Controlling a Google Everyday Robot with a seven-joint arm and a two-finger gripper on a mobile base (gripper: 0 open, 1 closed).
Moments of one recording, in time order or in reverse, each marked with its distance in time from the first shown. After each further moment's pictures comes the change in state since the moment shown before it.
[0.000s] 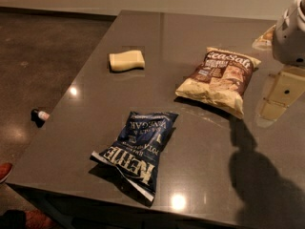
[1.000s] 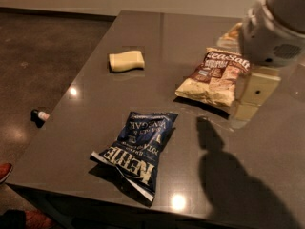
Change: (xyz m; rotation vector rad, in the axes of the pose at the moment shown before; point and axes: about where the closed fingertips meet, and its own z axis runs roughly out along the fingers) arm -0.062 0.017 0.004 -0.028 -0.078 -0.180
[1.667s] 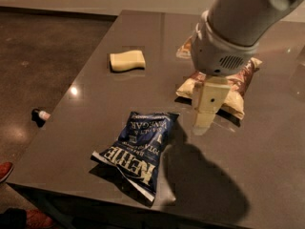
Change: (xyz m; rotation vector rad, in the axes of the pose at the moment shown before) arm -0.060 0.008 0.040 -0.066 -0.044 -0.109
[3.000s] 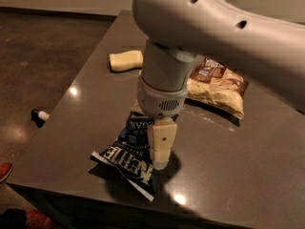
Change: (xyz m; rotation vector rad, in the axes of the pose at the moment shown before) arm -0.056 0.049 0.102 -0.267 0.042 -0.154
